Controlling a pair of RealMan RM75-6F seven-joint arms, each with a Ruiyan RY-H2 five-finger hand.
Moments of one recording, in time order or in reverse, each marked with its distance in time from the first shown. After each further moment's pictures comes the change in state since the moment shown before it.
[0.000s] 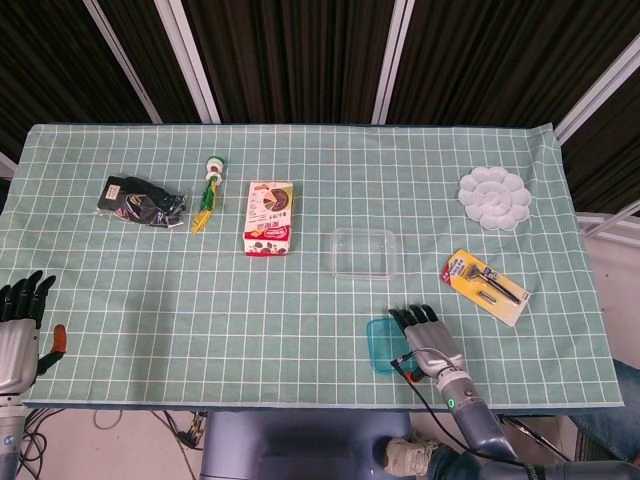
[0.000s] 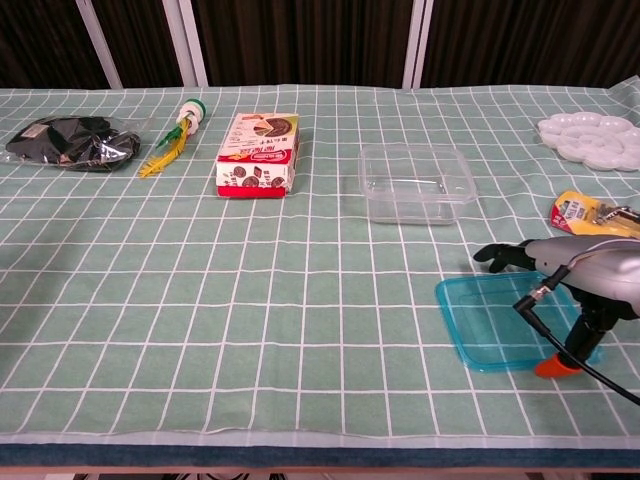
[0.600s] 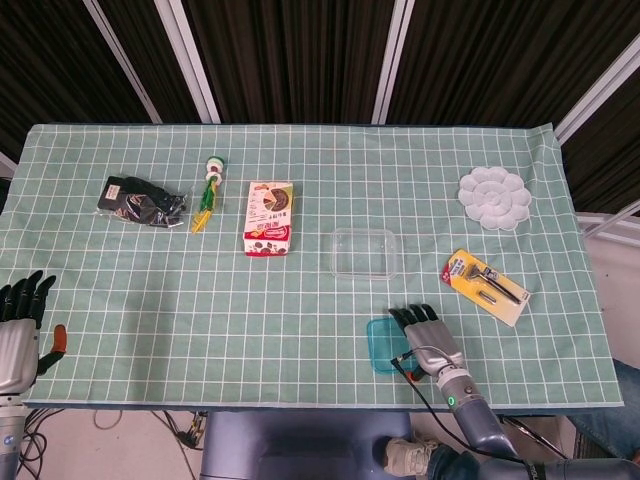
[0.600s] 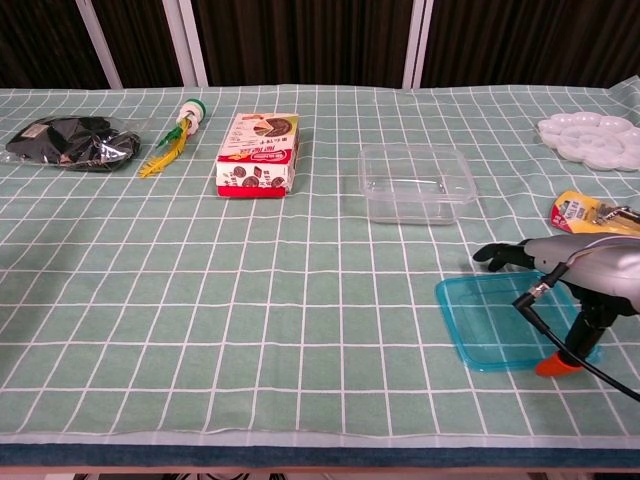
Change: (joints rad) left arm 0.000 0.000 -0.001 -0.001 -0.001 -0.001 -0.001; right arm 0.011 0.007 0.008 -0.002 0.023 -0.013 -0.014
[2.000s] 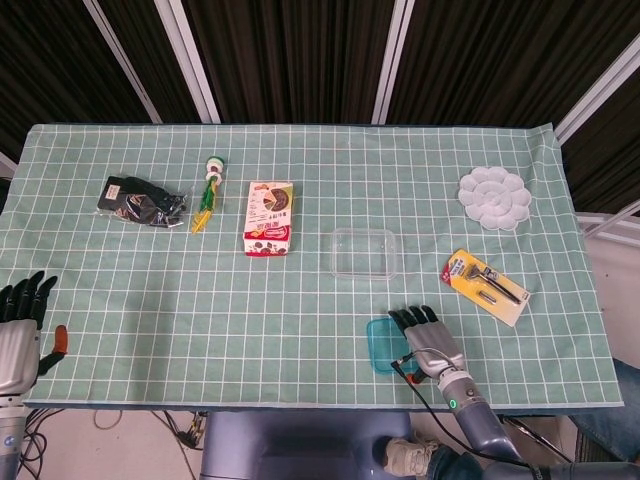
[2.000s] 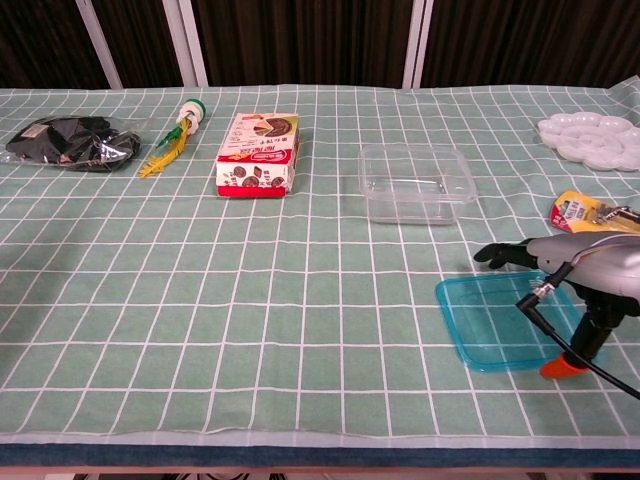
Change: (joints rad) left arm 0.001 -0.001 0.002 0.002 0.005 -0.001 -0.001; right arm -0.010 0.024 0.001 -0.032 -0.020 -0.006 -0.013
